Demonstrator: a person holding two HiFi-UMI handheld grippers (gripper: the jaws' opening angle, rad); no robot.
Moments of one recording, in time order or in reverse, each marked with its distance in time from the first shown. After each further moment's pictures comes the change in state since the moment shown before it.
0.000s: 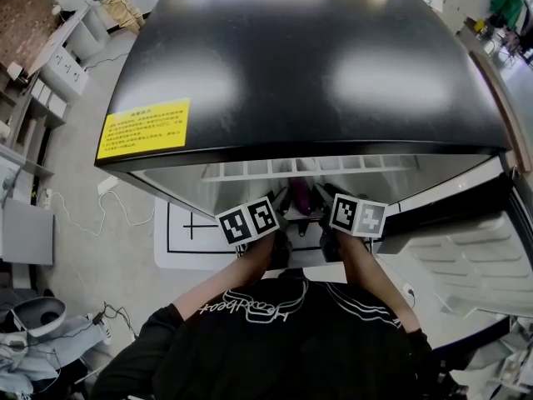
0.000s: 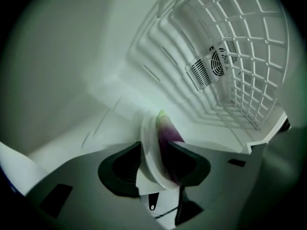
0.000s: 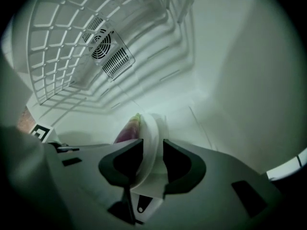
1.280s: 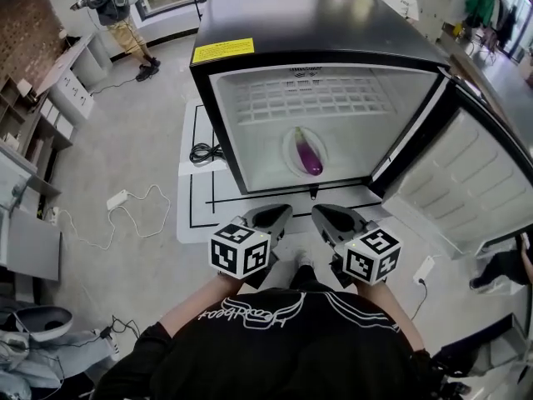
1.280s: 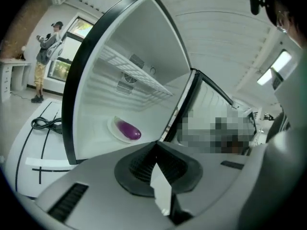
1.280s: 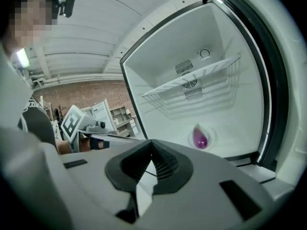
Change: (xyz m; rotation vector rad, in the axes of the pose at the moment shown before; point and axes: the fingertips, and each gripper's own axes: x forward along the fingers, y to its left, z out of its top) left arm -0.182 -0.057 -0.074 0.655 0.025 -0.340; right arm -0.162 0.154 -0.092 -0.392 -0.258 0.313
